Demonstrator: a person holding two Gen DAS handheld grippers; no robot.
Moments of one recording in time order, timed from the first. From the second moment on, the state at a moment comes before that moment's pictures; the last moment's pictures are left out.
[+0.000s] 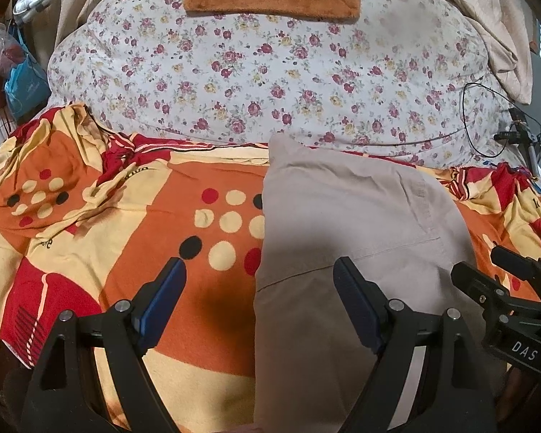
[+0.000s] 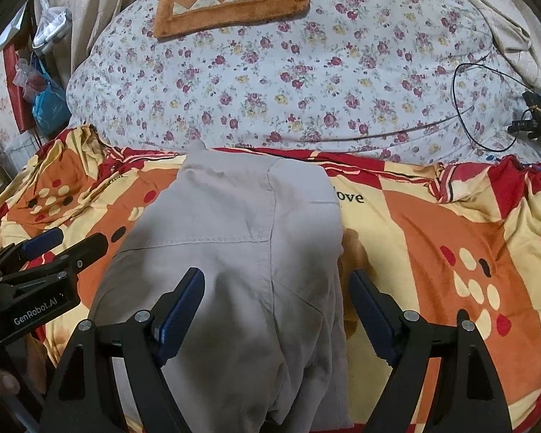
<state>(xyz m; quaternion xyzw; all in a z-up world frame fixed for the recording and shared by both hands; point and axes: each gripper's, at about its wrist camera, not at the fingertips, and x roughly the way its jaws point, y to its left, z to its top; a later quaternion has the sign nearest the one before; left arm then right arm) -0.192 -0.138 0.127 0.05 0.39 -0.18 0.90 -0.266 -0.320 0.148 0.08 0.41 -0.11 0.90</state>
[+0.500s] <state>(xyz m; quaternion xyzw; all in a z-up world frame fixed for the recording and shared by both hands) -0.189 -0.139 0.123 0.06 0.40 -0.18 0.90 -0.263 -0.323 0.145 0.08 0.41 -0.11 0.90</state>
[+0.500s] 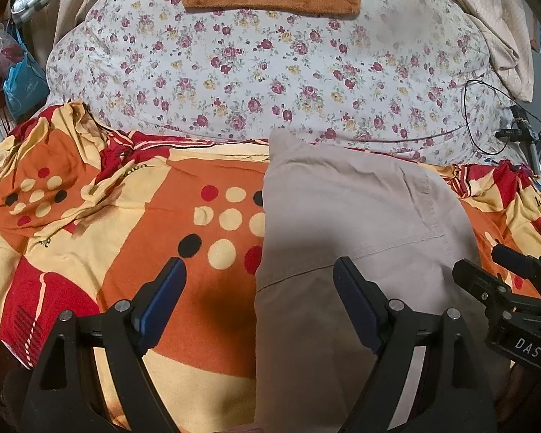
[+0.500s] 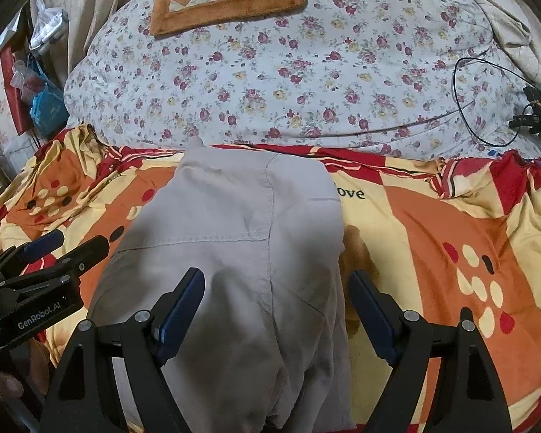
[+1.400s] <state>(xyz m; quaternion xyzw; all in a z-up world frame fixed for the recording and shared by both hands) -0.188 -0.140 0.120 0.06 0.40 -0.18 0.90 -0.257 -0.321 0.141 0.08 0.42 -0.11 0.90</state>
